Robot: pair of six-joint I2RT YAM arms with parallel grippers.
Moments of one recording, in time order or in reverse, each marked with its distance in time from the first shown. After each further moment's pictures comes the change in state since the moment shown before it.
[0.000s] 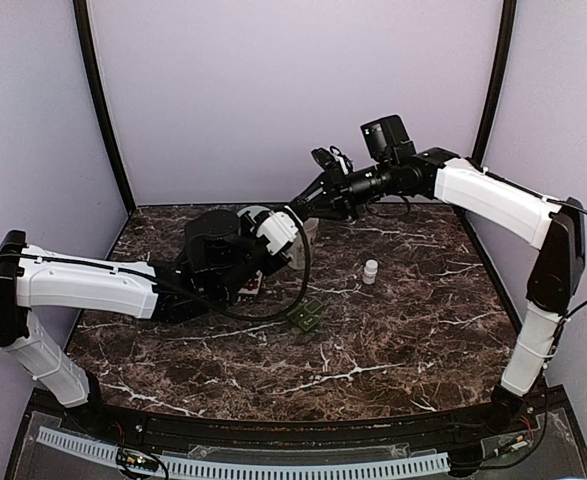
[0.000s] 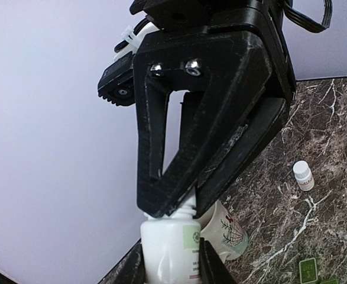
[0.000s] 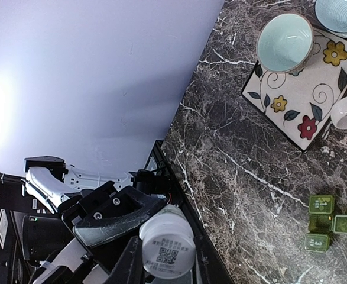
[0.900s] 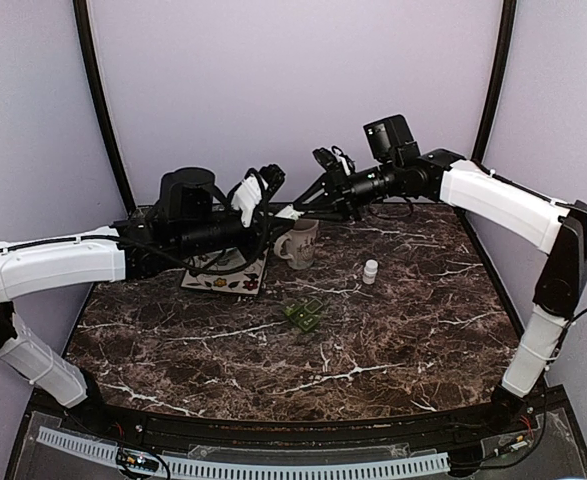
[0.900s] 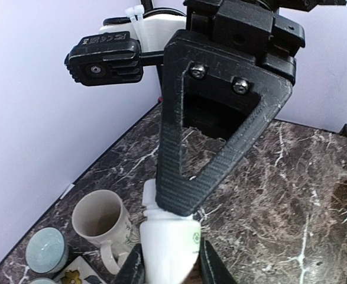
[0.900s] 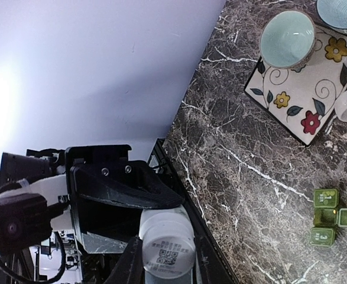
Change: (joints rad) left arm 0.208 -0.111 0.123 -0.433 0.660 -0.470; right arm 0.018 -0.050 -0.039 0.019 0.012 0.018
